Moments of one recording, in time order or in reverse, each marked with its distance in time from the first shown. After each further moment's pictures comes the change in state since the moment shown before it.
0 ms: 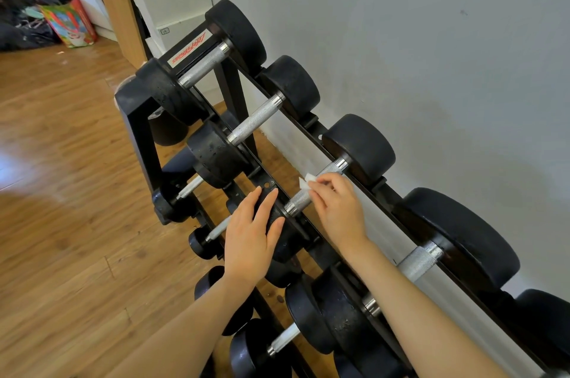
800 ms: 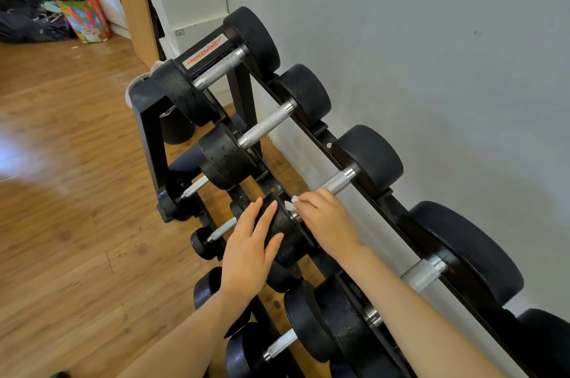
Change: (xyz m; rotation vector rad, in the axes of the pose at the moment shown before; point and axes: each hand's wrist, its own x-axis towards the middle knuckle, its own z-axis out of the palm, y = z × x) left_hand -0.017 -0.013 -0.002 -0.018 0.014 0.012; right_hand 0.007 -0.020 0.002 -0.114 -0.239 -0.301
